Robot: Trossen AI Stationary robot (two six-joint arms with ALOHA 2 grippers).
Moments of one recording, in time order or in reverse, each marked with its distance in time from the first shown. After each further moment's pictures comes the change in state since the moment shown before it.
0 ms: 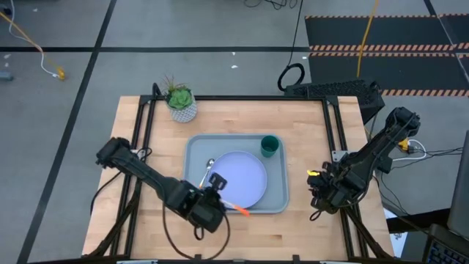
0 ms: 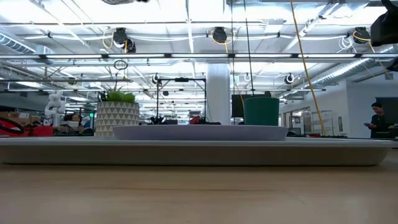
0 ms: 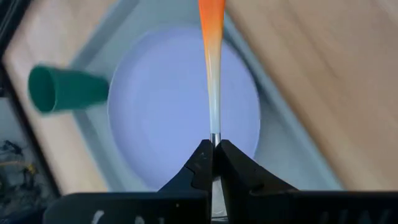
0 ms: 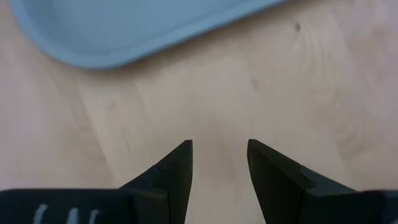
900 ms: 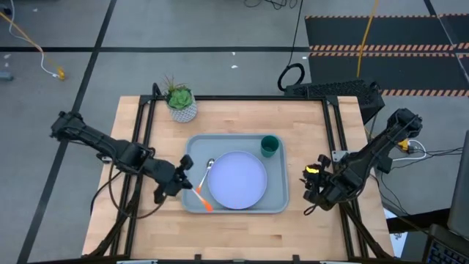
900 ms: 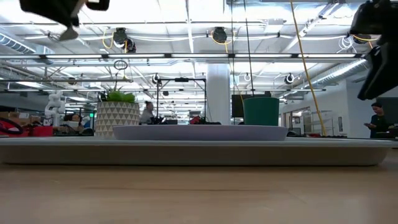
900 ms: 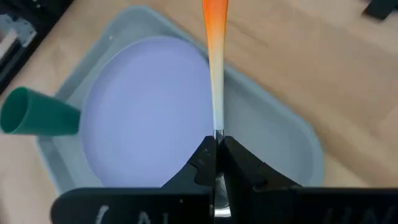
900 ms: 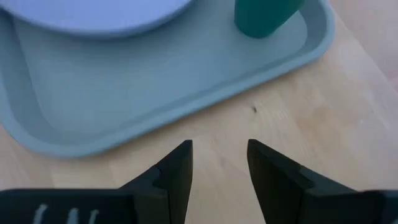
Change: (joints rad) left arm 0.133 -0.794 -0.903 0.538 0.365 0.360; right arm -0.075 0.000 0.000 0.046 0.257 -0.101
